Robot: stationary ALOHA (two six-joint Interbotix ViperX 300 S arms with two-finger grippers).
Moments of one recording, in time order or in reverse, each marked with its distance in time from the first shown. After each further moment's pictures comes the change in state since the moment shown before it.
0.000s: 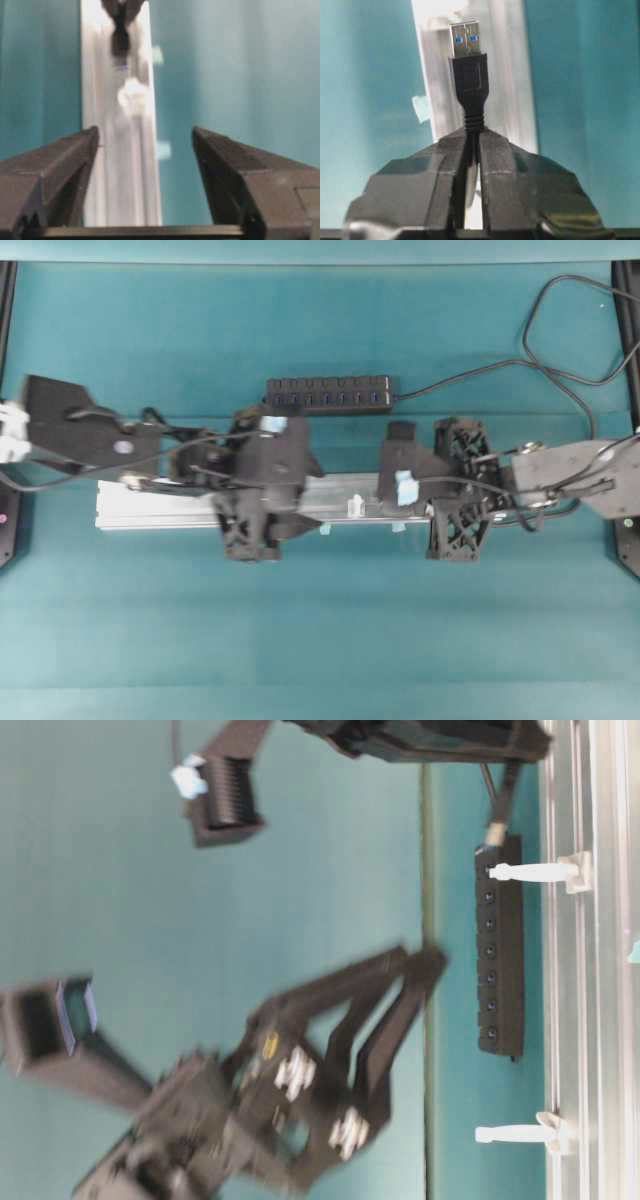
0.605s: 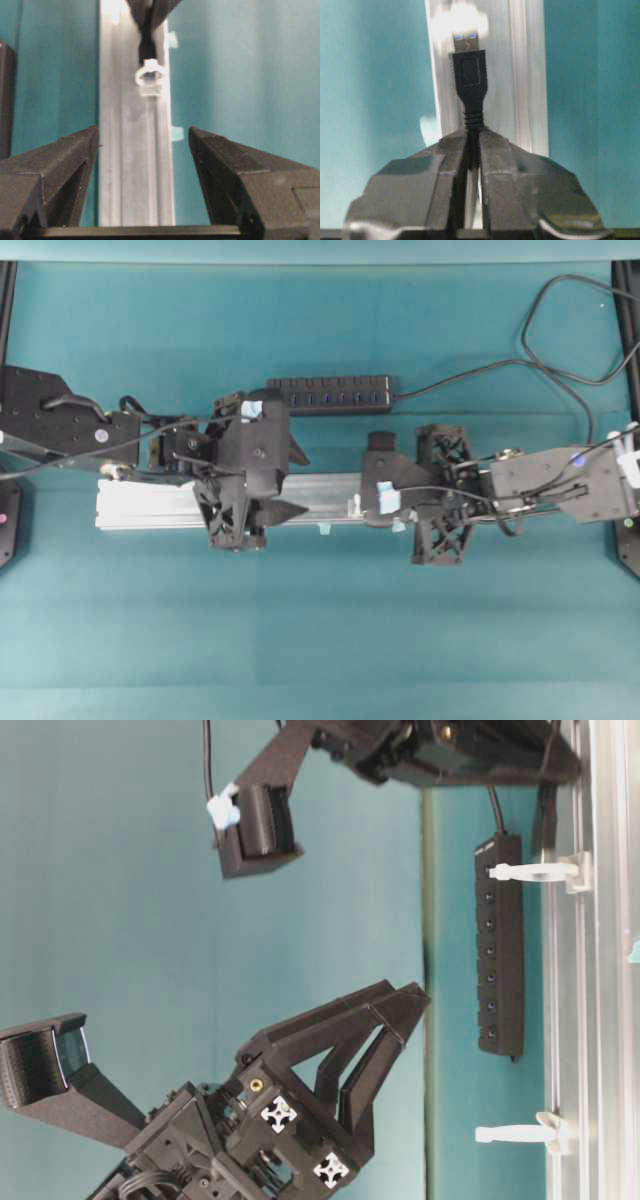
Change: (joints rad) left arm 0.025 -0.025 0.020 0.000 0.005 0.000; right arm 0.003 0.071 -0.049 0.000 -0.055 -0.008
